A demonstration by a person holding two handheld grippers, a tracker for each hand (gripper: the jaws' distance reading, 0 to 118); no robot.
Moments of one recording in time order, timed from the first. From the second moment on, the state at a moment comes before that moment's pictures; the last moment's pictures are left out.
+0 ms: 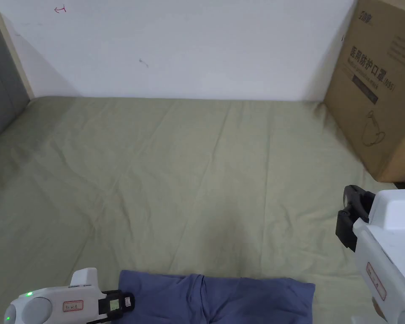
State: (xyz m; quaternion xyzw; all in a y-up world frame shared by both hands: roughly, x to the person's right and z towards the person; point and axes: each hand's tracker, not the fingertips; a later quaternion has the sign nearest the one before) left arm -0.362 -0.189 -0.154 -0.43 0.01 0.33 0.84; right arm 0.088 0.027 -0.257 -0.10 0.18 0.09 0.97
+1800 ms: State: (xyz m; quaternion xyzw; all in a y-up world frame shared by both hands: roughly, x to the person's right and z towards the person) left arm -0.147 -0.120 -0.238 -0.42 -0.01 0.25 0.87; right arm 0.153 0.038 -0.244 -0.09 0.14 0.07 0.98
